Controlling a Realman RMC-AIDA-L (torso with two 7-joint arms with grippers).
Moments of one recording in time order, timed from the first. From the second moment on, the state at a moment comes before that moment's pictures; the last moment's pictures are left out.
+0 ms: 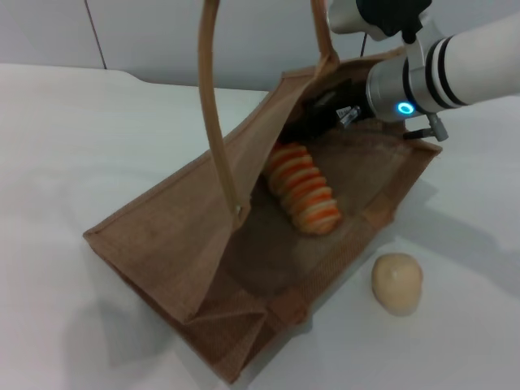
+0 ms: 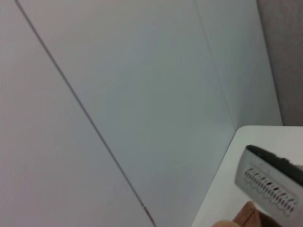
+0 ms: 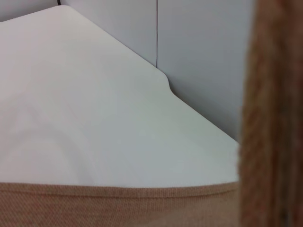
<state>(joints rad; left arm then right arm) -0.73 -2.03 1.06 1.85 -0.83 -1.54 0.84 1.04 2.03 -1.51 -0.57 1.09 0.80 -0.92</state>
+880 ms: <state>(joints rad) -0.65 -2.02 0.94 1.85 -0.71 -1.47 0.84 0.79 2.02 -1.36 -0.99 0.79 1.26 -0.77</state>
